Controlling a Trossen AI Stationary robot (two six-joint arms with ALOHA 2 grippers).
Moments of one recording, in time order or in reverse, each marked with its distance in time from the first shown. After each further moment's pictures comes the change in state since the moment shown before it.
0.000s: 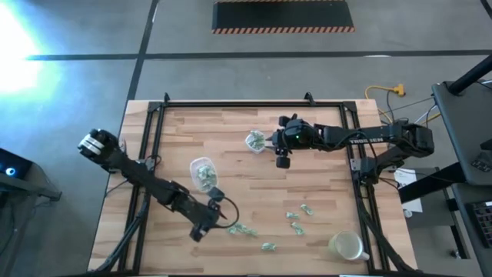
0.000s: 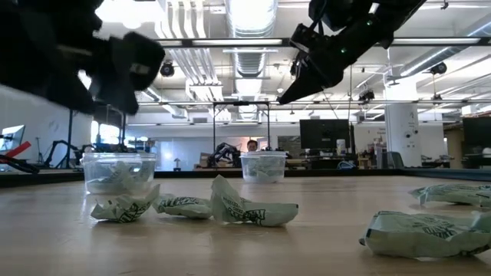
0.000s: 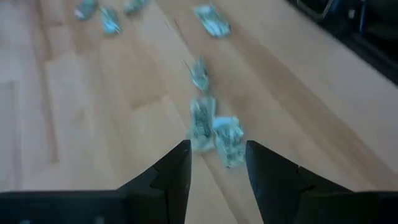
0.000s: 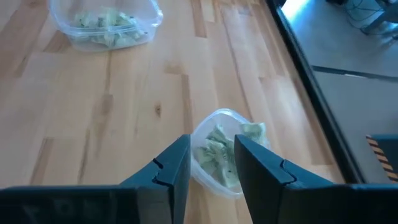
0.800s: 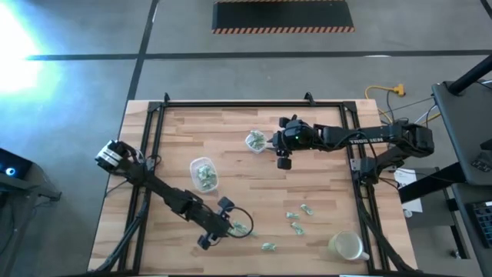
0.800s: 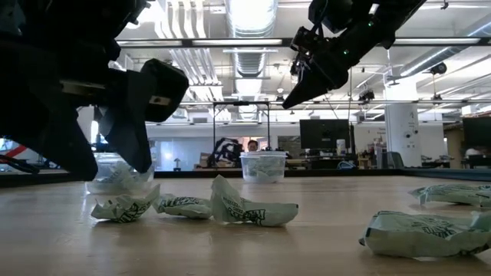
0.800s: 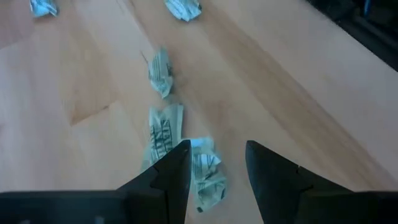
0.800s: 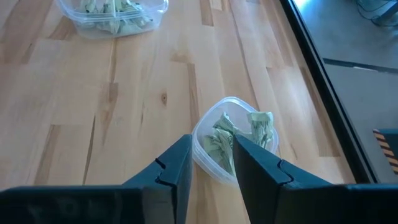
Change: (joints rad) left arm 0.003 0.240 0.122 0.050 0.085 -0.001; right arm 0.000 0.000 0.000 -0.041 -0.011 0.001
